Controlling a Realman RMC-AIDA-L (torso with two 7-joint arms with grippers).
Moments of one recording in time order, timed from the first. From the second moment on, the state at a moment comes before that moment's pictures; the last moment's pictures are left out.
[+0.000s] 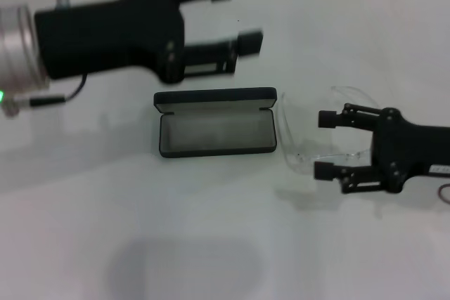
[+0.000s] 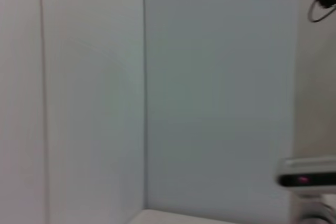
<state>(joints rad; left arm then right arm) -0.22 -2.09 1.24 1.47 1.48 1.45 -1.71 0.43 2.01 -1.09 -0.62 -1.54 -1.67 1.20</state>
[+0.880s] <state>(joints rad) -0.15 -2.08 0.94 0.85 1.41 1.90 -1.22 0.74 1.94 -1.06 -1.56 -2.32 -1.96 2.03</state>
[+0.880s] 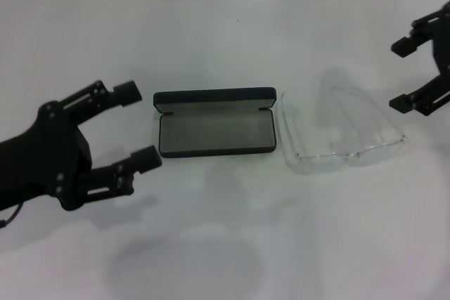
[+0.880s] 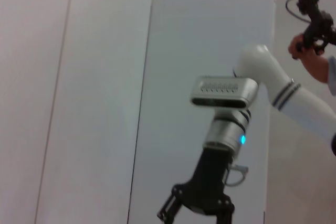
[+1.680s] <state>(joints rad) -0.16 -2.09 0.94 0.81 1.43 1.91 -1.21 0.94 2.02 -1.46 -1.38 -2.64 -1.92 2.02</state>
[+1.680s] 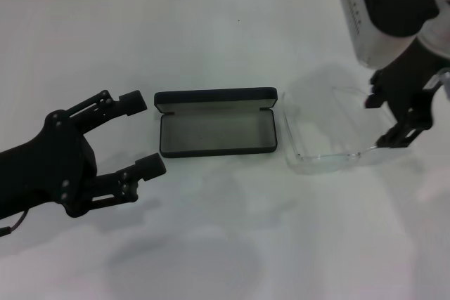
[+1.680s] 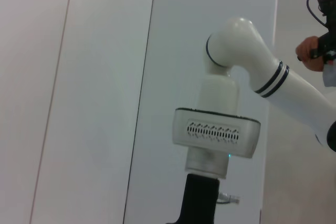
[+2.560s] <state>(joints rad) -0.20 -2.08 0.94 0.83 1.57 1.90 -1.22 0.89 2.03 -1.62 -1.20 -2.59 -1.68 1.93</state>
